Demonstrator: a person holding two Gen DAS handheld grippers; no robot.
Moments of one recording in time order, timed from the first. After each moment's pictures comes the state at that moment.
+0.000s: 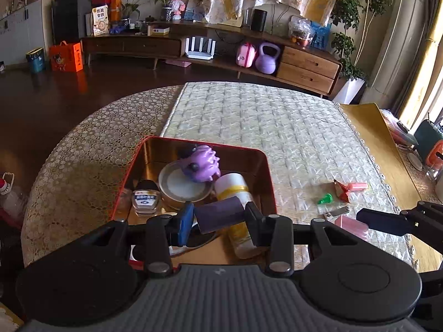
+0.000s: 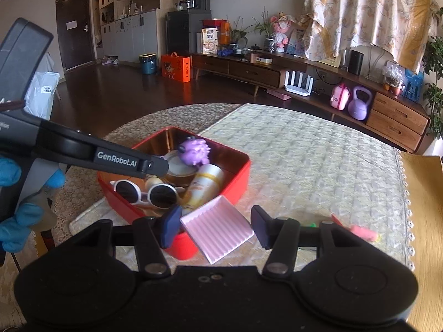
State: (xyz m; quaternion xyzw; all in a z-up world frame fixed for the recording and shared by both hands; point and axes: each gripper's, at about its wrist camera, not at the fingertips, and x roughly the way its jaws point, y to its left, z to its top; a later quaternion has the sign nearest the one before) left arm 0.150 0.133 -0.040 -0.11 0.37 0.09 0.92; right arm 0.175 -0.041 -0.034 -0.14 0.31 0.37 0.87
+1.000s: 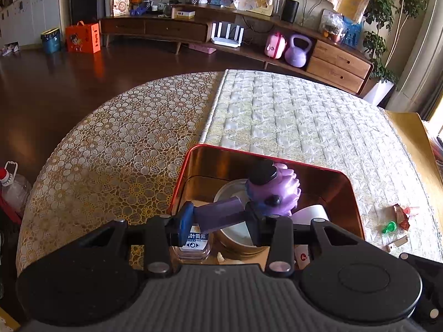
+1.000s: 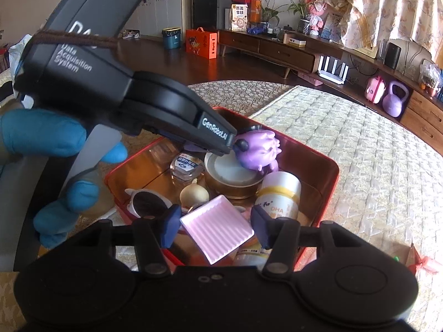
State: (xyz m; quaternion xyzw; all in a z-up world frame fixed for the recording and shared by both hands) left arm 0.217 0.207 -0.090 -0.13 0.40 0.13 0.90; right arm 0.195 0.068 -0.087 -0.17 0.34 0.40 0.83
